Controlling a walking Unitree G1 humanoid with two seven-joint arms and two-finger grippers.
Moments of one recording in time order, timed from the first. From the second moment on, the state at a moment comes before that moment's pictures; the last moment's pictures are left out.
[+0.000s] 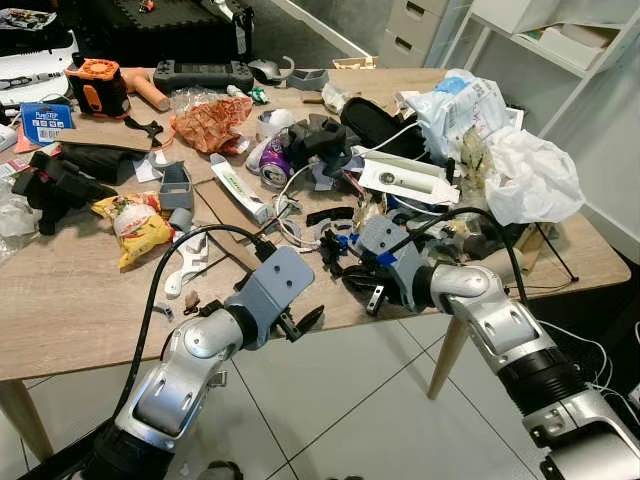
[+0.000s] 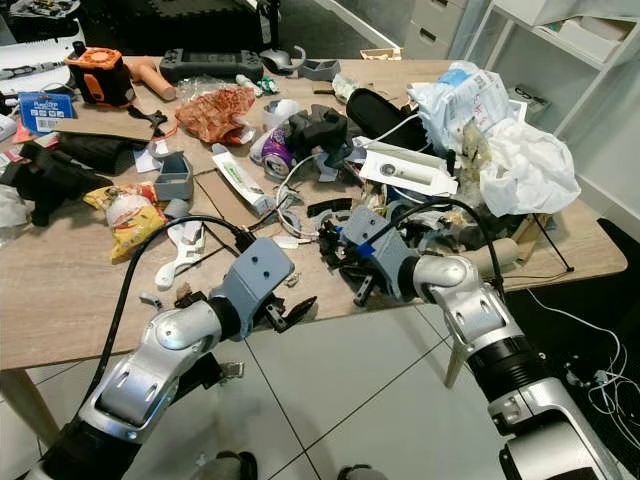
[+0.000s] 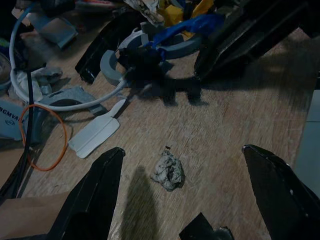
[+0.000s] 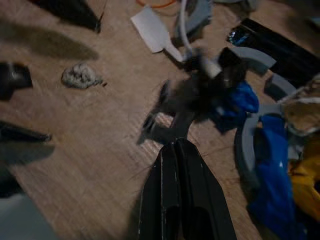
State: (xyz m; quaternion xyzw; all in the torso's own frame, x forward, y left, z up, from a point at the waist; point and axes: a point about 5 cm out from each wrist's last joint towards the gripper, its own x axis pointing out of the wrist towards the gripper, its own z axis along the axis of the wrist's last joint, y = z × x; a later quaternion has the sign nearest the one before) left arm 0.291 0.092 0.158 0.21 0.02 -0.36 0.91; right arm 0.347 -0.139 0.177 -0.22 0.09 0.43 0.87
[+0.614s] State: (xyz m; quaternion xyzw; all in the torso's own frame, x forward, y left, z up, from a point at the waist) left arm 0.295 0.093 0.158 0.22 0.01 -0.36 0.91; right arm 0.331 -0.146 0.267 0.01 -0.10 0.41 0.91
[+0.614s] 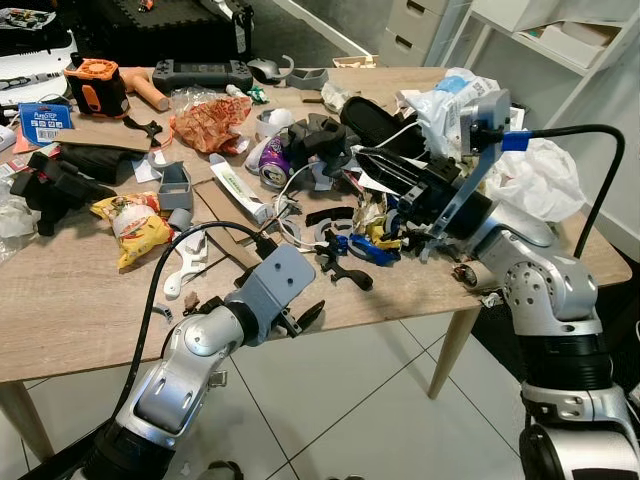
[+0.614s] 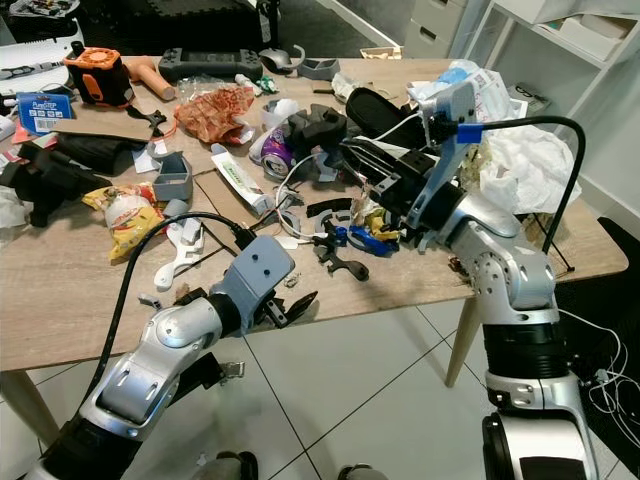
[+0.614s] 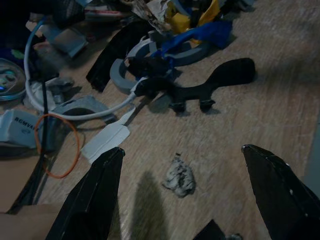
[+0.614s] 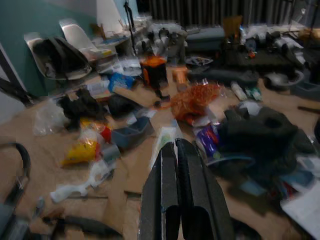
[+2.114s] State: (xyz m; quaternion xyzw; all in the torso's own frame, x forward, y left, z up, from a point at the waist) left arm 0.294 0.094 0.155 0.23 0.02 -0.35 0.91; right arm 0.349 -0.144 0.168 -0.19 0.16 0.39 0.89
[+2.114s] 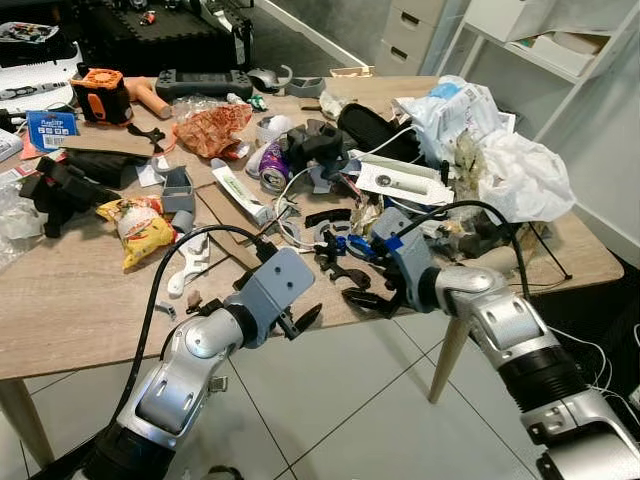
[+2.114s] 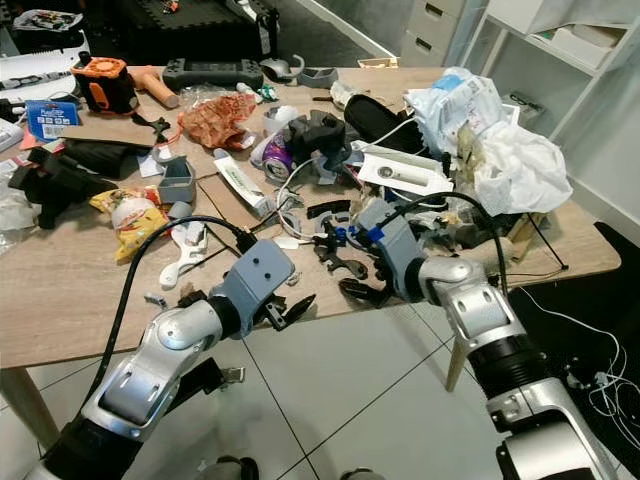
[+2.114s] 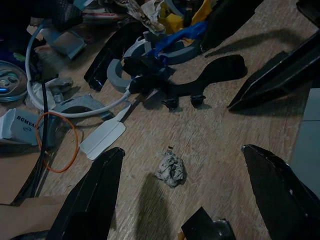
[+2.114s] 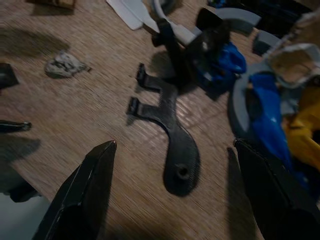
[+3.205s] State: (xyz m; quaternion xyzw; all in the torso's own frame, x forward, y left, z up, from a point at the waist) left arm 0.290 0.091 0.155 0.23 0.02 -0.36 0.90; right arm 0.348 -0.142 0.171 -0.13 0.15 0.40 0.89
